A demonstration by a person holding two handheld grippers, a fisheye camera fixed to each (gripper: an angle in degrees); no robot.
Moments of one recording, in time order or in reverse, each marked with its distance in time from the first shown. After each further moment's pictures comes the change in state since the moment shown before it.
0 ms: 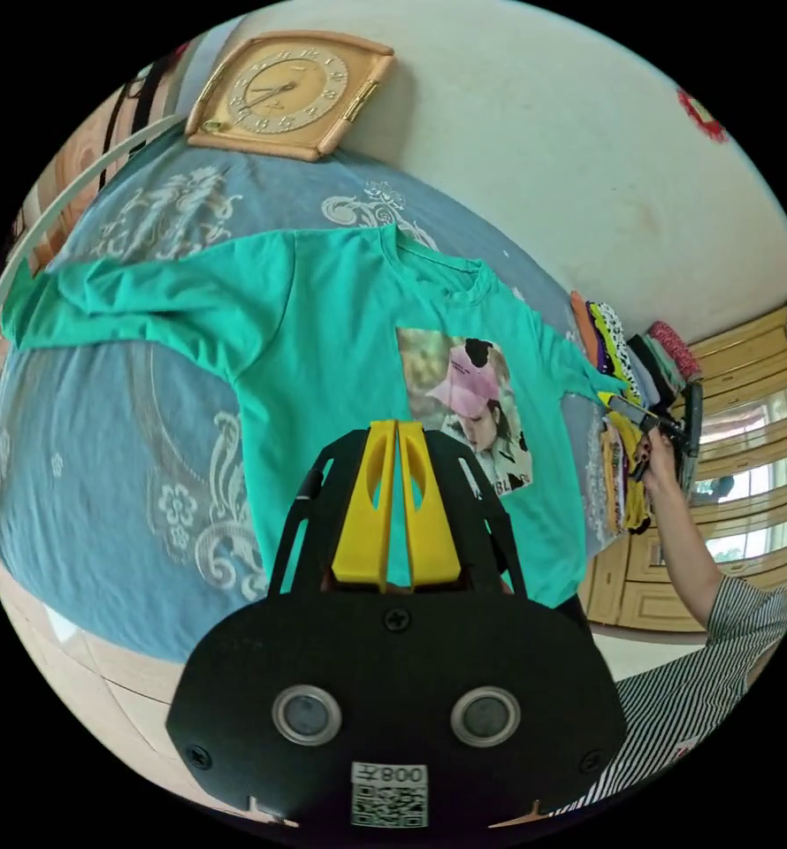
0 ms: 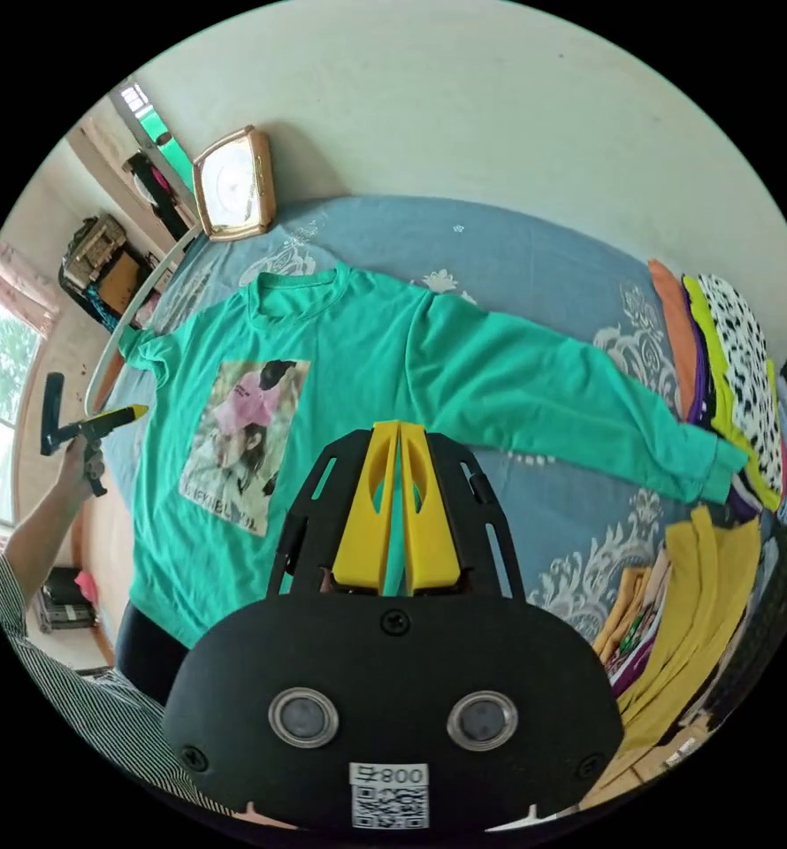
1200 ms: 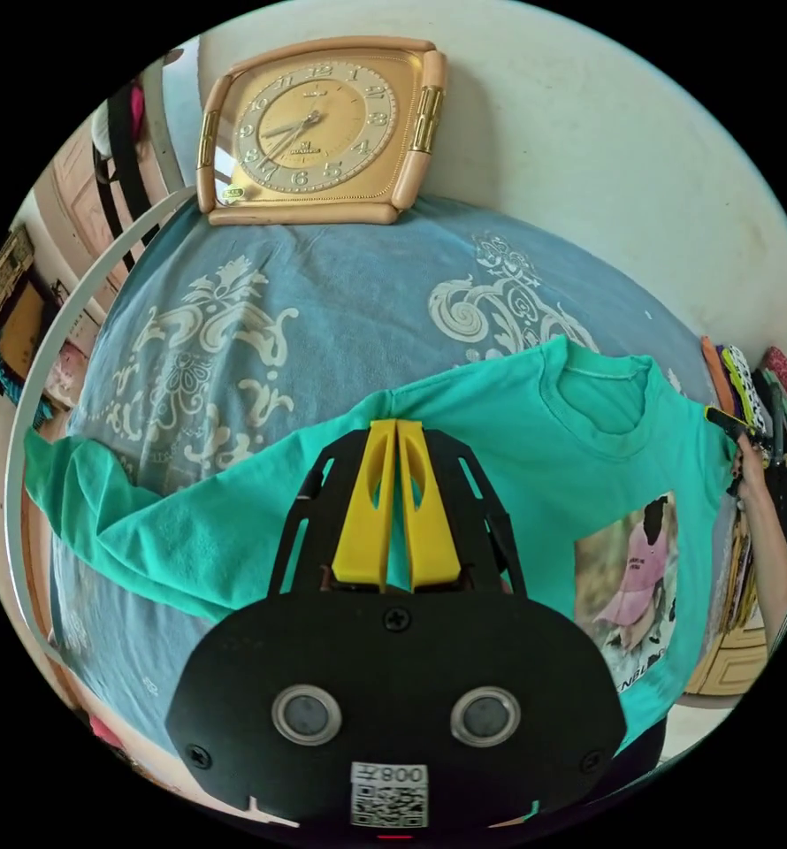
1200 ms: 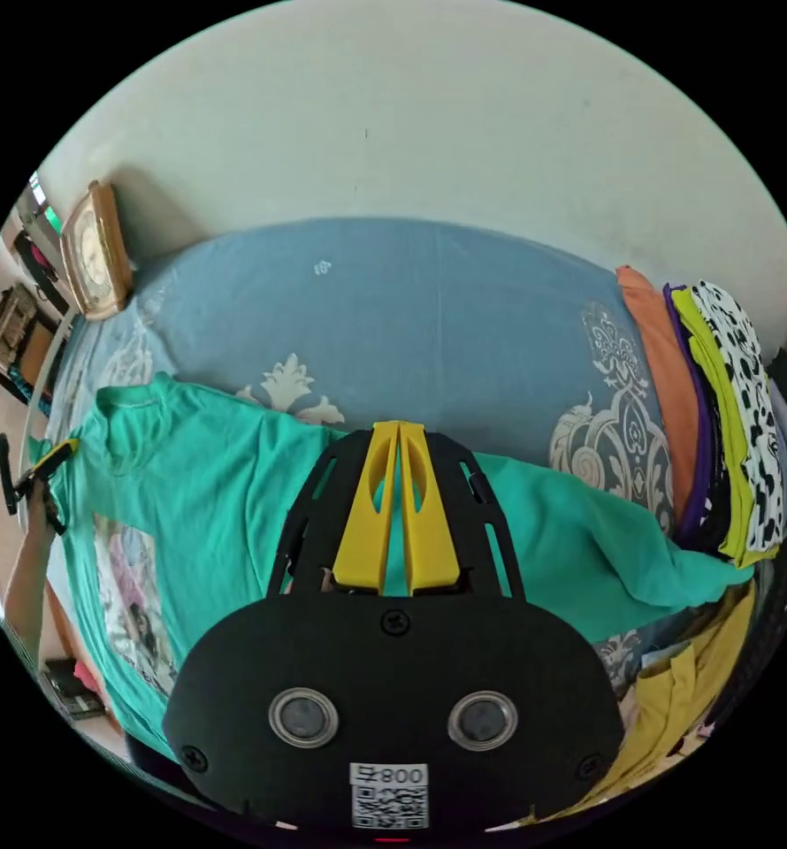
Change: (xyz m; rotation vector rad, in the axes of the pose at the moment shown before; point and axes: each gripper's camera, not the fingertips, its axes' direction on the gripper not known) left arm -0.077 -0.256 0.396 0.150 -0.318 -0.002; right arm 0.071 -0.246 0.210 0.098 0.145 0.180
